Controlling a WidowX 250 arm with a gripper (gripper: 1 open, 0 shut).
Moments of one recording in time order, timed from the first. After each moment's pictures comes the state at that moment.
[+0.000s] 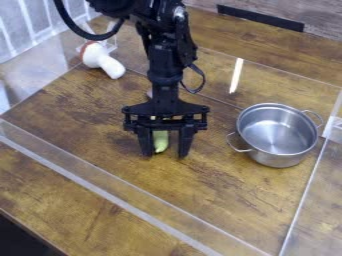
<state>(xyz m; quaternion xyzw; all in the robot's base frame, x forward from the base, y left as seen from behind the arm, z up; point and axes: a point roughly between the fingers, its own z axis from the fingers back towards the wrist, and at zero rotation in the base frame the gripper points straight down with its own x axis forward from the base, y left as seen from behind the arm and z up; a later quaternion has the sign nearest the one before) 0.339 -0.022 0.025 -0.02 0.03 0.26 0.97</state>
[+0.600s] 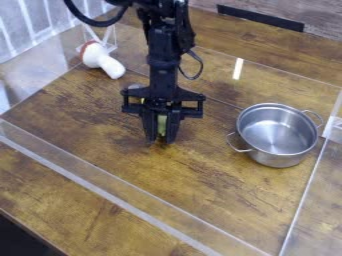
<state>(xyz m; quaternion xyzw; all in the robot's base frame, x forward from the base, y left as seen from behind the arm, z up) 0.351 0.000 0.037 0.00 0.06 0.21 0.98</state>
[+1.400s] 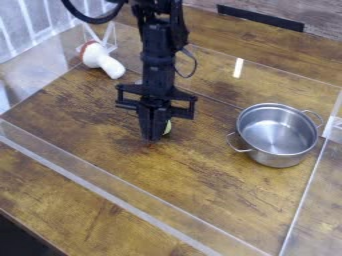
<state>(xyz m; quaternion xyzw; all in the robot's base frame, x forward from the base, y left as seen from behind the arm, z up) 0.339 0.002 0.035 0.00 0.09 0.13 0.99</state>
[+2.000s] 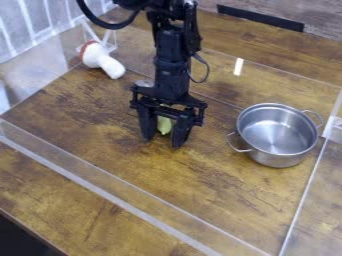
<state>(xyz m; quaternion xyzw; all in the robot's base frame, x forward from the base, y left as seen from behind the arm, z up) 0.348 -0.010 0.028 -0.01 0.10 0.04 0.99</state>
